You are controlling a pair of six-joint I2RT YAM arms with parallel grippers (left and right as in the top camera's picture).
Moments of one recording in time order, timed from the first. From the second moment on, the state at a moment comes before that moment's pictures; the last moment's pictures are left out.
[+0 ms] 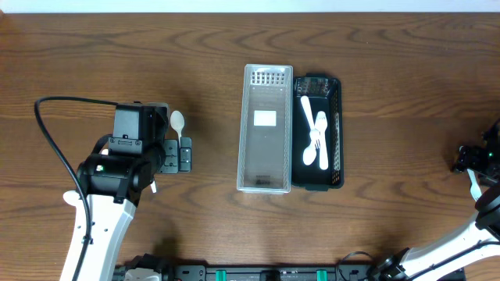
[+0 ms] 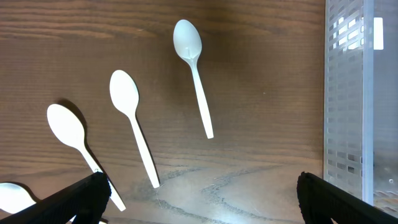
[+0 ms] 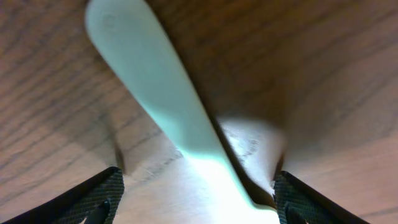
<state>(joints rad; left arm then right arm) -0.13 1.11 1.03 -0.99 -0.04 -0.09 -0.79 2.04 1.38 -0.92 0.00 -0.32</state>
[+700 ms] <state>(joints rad) -0.13 1.11 1.03 -0.99 -0.04 -0.09 -0.78 2.04 1.37 -0.93 0.00 -0.33</state>
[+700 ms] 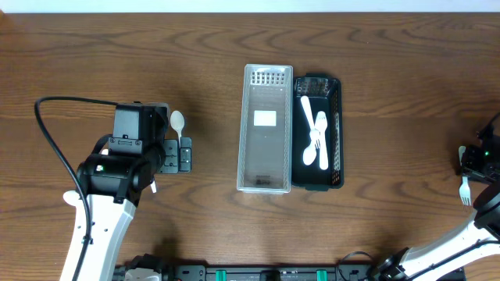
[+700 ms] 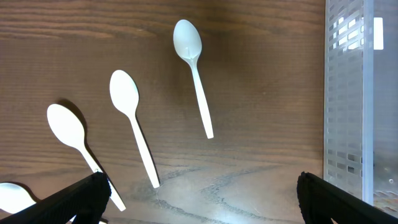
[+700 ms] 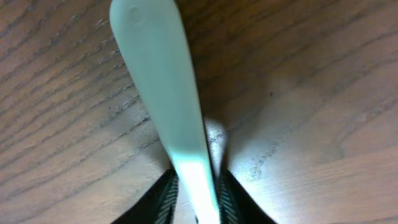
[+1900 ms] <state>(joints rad) -0.13 1.11 1.03 -0.98 -0.04 -0.09 -0.28 1.70 1.37 -0.95 -0.08 -0.09</state>
